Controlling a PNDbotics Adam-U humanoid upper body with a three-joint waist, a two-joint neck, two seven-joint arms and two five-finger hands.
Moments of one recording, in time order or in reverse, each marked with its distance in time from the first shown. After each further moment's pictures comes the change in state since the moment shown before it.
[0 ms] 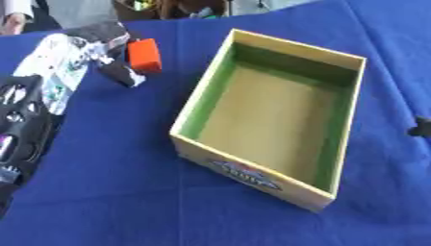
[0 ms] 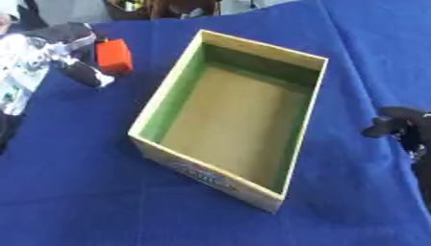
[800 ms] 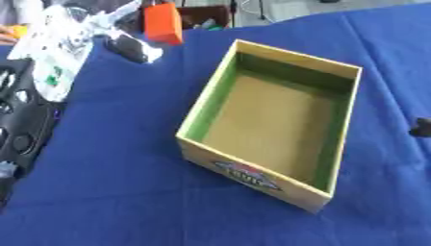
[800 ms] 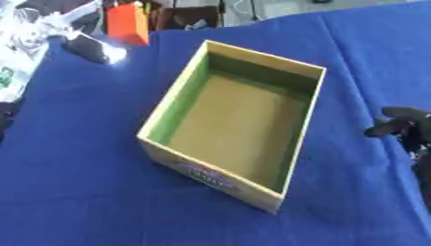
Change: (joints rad) left arm -0.010 0.000 -0.035 -0.241 0.163 0.004 0.012; right arm 0.016 -0.001 -0.006 0.000 -0.026 0.002 -0.002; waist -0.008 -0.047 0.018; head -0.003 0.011
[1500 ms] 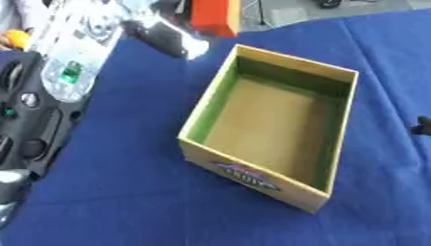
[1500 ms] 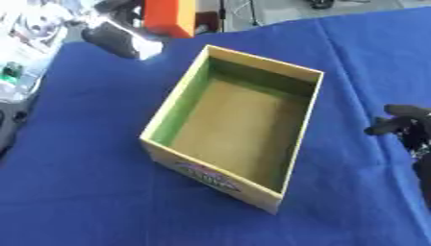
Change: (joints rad) left arm -0.014 -0.112 -0.072 -0.242 0.051 0.028 -0.108; right arm 0.001 0.000 -0.012 0.000 -0.020 0.002 -0.018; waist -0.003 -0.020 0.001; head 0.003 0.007
